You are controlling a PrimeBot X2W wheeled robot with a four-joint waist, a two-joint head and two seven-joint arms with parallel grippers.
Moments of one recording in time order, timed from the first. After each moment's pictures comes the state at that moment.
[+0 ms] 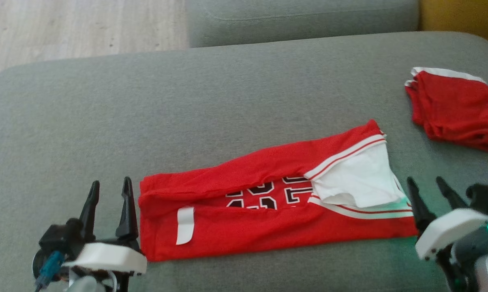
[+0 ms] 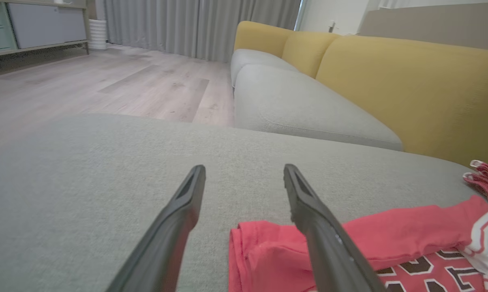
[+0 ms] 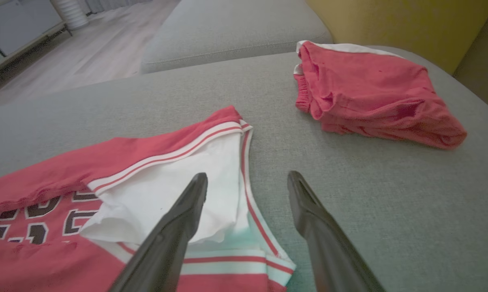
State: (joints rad) left arm -0.10 0.37 -0.47 0.18 -0.69 0.20 -0.25; right arm 0.02 -0.18 -0.03 0.13 0.29 0.12 0.21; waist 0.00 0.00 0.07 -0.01
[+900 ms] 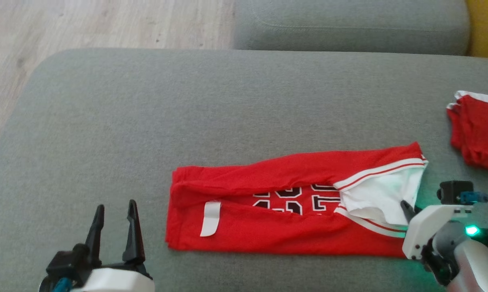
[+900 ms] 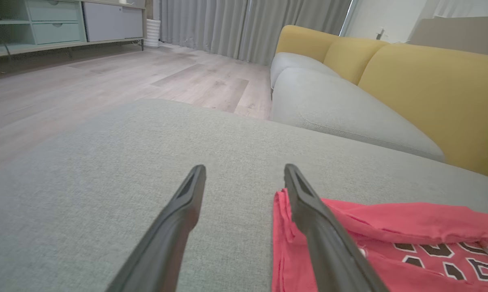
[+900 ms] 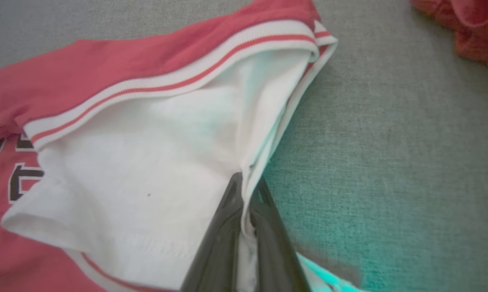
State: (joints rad) left arm 0.04 0.36 -0.46 0.06 -0.68 0.28 -0.25; right arm -0.21 -0.23 0.08 0.63 0.33 0.12 0.29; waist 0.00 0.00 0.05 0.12
